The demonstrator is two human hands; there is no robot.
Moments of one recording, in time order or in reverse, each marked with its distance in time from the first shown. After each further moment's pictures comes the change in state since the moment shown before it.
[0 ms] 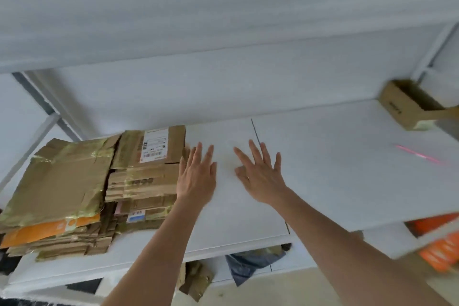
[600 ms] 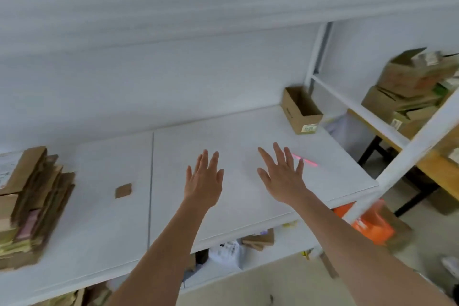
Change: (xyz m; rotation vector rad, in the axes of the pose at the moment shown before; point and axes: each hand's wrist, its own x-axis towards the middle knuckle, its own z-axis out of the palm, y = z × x) left_hand 0.015 0.350 0.122 -0.053 -0.166 0.132; right_hand -0.112 0.376 -0.088 -0.031 0.048 0.289
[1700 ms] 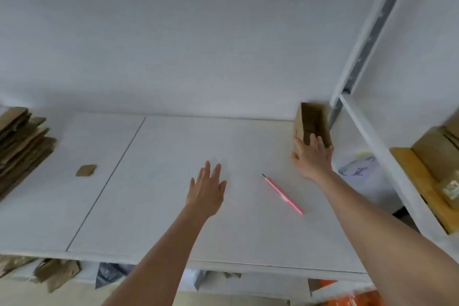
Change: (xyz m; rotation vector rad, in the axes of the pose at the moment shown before) left_hand 0.104 0.107 0.103 -0.033 -0.026 -0.303; right_hand 0.211 0.198 -0.023 -0.098 -0.037 -0.053
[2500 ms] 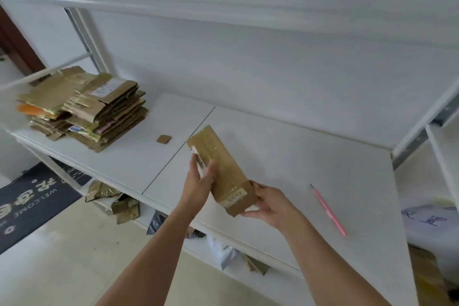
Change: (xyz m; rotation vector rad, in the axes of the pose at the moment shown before) left_hand -0.105 -0.060 -0.056 -1.049 0.456 -0.405; right_hand -0.114 -0.164 0.041 1.591 -0.949 0.274
